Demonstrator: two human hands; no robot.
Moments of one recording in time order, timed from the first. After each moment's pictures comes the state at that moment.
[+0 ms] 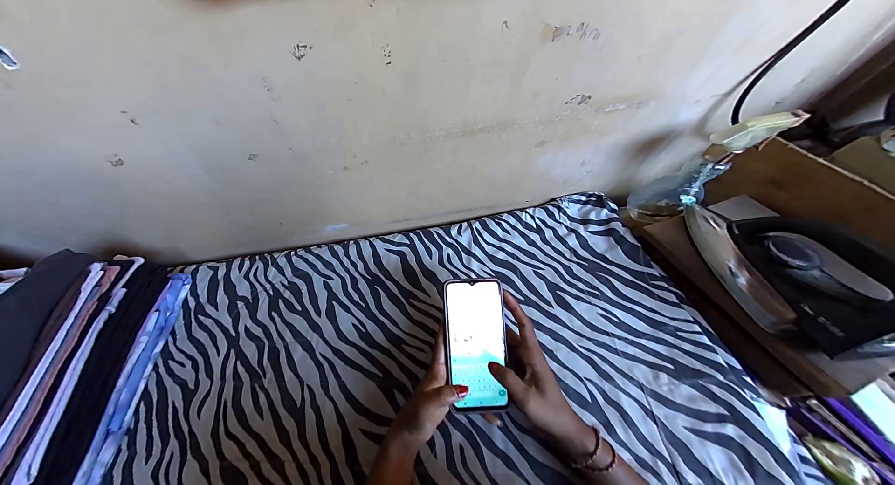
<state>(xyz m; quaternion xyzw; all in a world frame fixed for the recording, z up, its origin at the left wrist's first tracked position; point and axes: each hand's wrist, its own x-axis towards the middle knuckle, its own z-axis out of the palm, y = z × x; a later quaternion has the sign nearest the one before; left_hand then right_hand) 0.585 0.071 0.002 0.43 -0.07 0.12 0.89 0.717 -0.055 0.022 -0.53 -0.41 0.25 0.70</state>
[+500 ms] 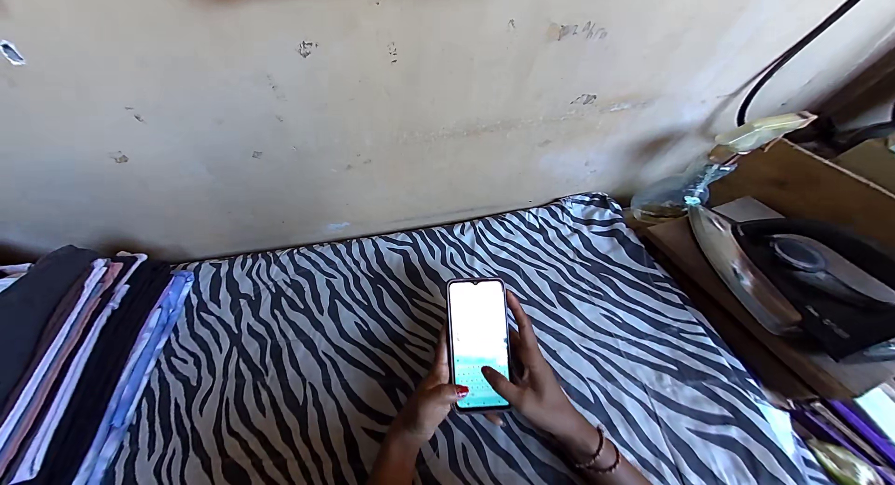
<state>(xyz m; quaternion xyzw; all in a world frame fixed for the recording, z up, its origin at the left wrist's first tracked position) 0.585 0.073 0.003 0.42 -0.07 0.12 0.90 0.718 -0.054 0.021 -0.54 -0.44 0.24 0.68</state>
